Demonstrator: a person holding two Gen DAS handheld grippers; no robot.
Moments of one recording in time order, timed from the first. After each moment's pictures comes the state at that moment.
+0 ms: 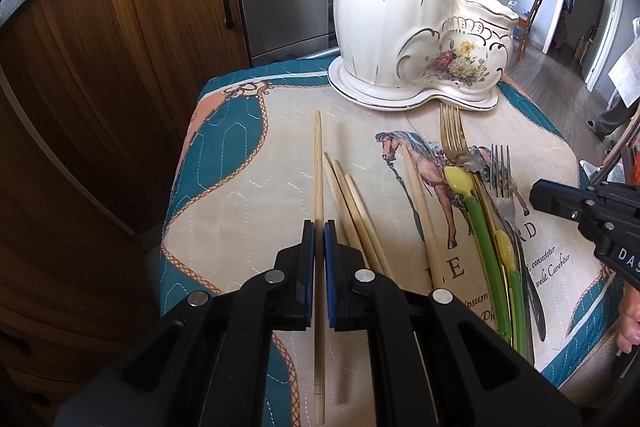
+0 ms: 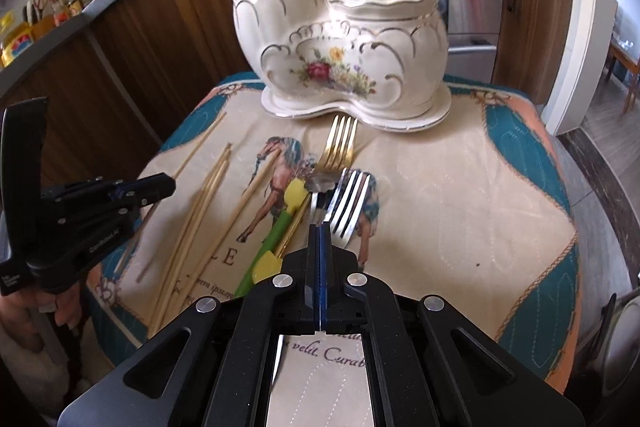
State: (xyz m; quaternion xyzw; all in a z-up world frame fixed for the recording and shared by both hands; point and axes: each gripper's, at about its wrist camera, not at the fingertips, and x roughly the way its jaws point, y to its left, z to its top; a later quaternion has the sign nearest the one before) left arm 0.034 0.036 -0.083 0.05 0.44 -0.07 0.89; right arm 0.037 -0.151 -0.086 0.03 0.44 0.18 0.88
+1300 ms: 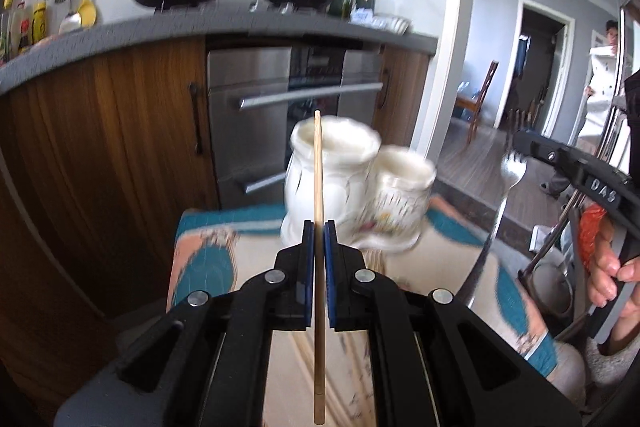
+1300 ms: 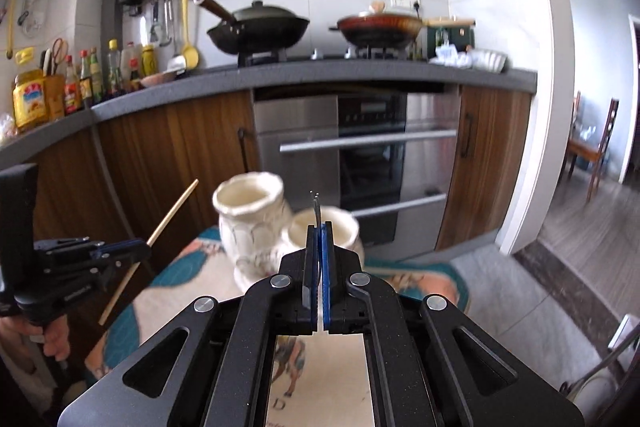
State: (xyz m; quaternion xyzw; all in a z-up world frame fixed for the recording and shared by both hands) left arm 0.026 0.033 0.030 0.00 0.26 -0.16 0.95; right arm 0.023 -0.205 0.062 0.01 0.19 0.12 0.97
